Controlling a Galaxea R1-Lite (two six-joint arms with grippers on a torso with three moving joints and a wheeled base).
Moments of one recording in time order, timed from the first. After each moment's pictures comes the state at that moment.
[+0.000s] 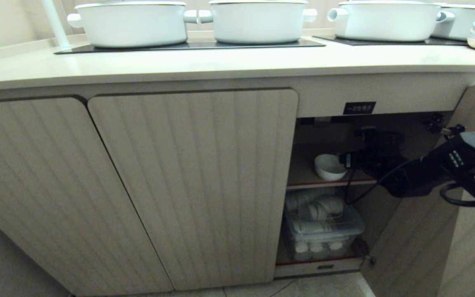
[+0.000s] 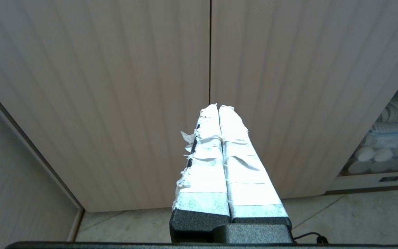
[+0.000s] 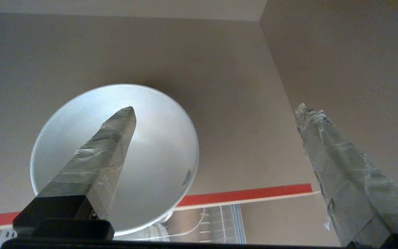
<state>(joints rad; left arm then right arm) 0.00 0.00 0.00 0.00 0.00 0.00 0.04 2.38 -1.38 -0.76 -0.15 -0.08</state>
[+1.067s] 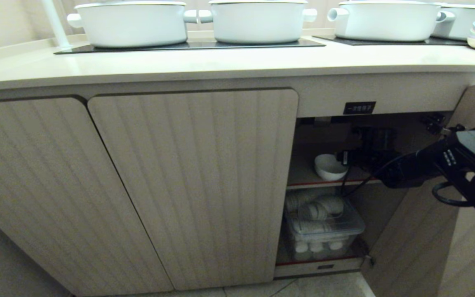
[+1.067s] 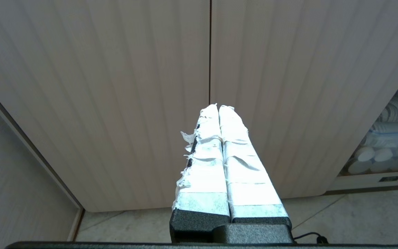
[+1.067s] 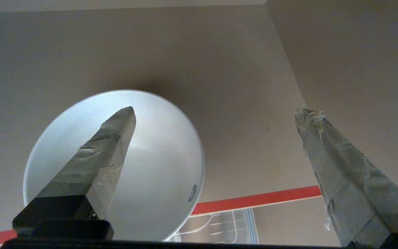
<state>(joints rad) 0.00 0.00 0.00 0.00 0.00 0.00 0.04 2.43 -1.53 -0.59 -0.15 -0.02</state>
